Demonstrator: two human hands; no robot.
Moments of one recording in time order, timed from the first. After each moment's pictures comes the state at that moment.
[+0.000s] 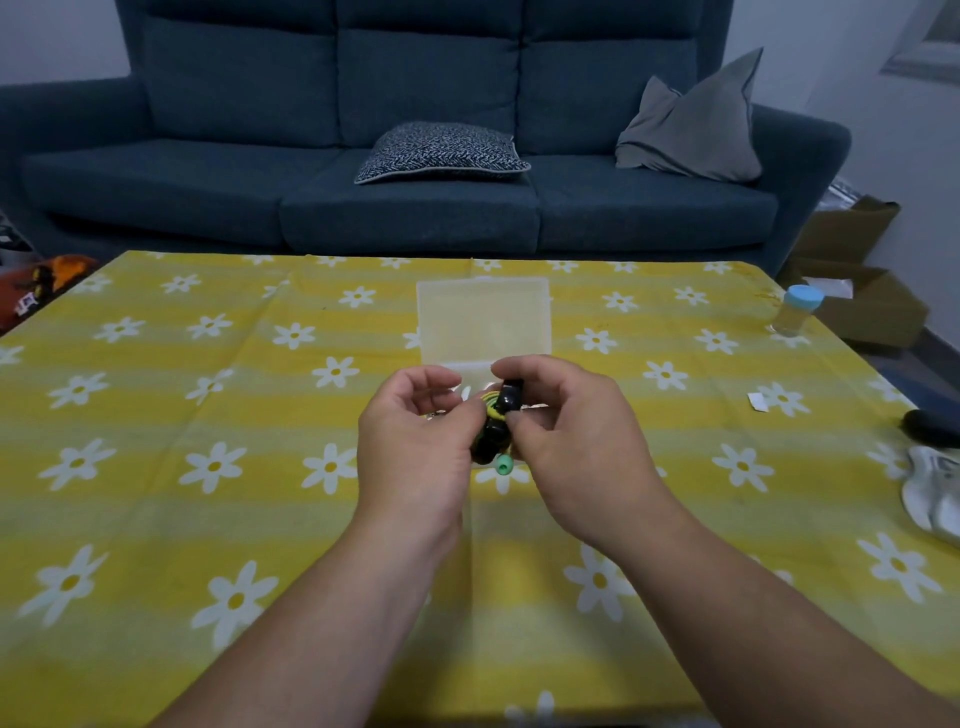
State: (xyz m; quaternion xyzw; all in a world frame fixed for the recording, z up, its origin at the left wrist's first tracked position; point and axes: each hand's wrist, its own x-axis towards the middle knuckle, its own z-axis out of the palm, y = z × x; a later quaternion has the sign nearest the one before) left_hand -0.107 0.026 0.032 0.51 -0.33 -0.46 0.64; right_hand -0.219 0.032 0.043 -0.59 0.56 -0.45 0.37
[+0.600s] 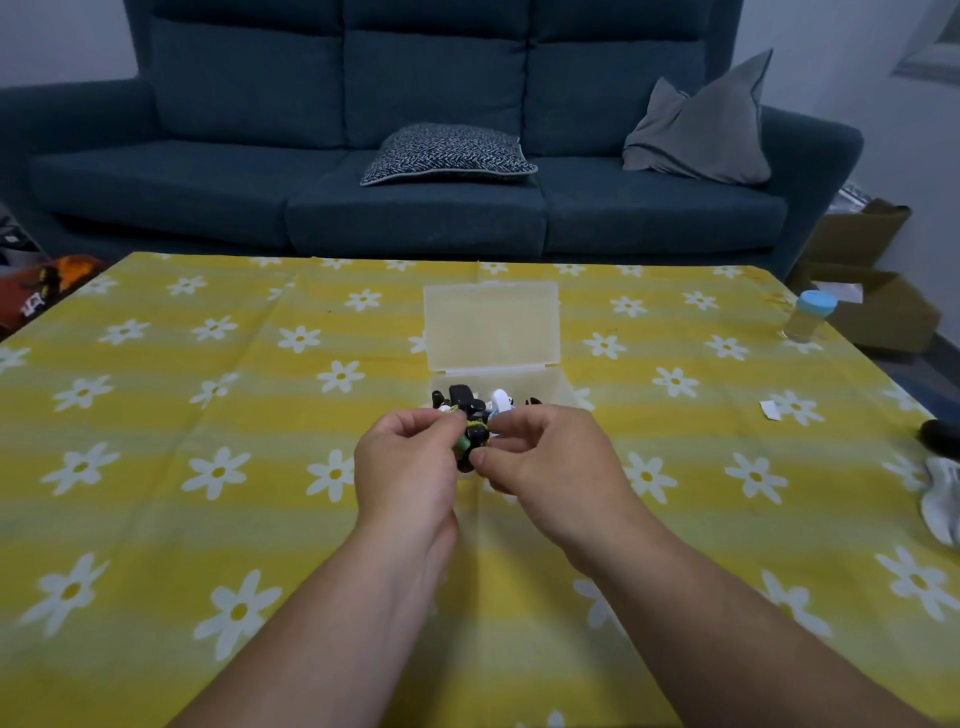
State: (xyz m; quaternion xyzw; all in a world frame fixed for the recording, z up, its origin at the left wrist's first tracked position) left_hand -0.099 0.008 0.009 0.56 -0.20 -0.50 0.62; right_hand -0.205 0.020 0.021 -0.54 0.62 -0.38 0.44
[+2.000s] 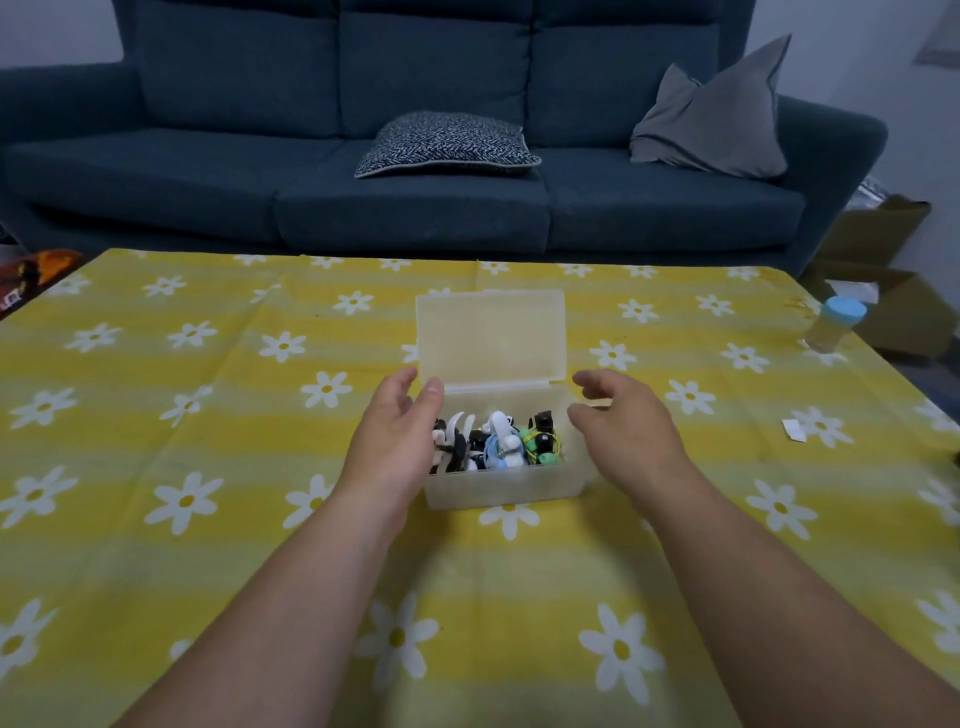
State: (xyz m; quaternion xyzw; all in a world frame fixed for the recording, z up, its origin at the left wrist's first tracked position) left_hand -0.075 -0.057 -0.011 0.61 -0.41 -0.46 0.50; right_hand -0.270 -0.066 0.000 -0.56 0.70 -0.33 0.28
